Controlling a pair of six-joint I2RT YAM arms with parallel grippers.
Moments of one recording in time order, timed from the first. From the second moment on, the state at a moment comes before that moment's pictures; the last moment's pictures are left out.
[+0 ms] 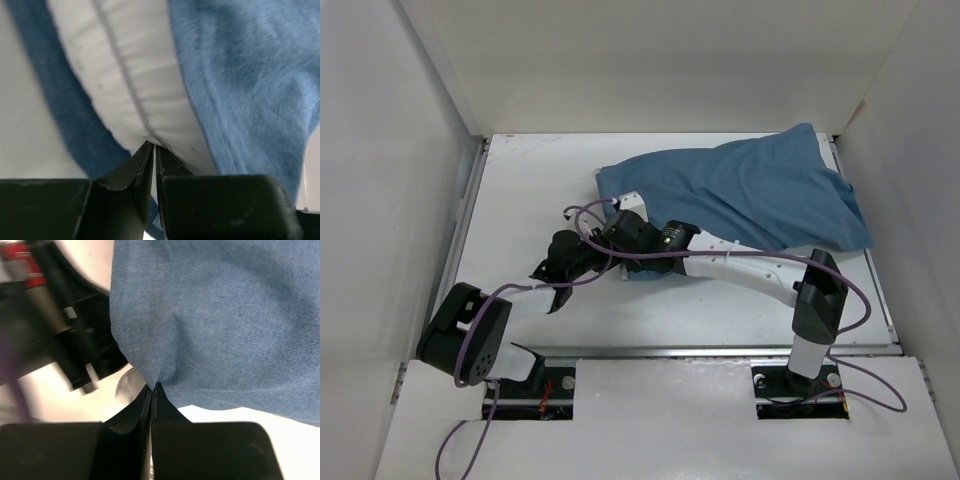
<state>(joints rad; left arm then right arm) -0.43 1.36 0.38 0.61 0.29 -0.88 1.09 1.81 1.58 -0.72 0.43 0.58</state>
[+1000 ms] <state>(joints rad) -0.49 1.52 0.52 0.79 0.44 -0.96 1.15 1.86 1.91 -0.80 -0.06 0.32</state>
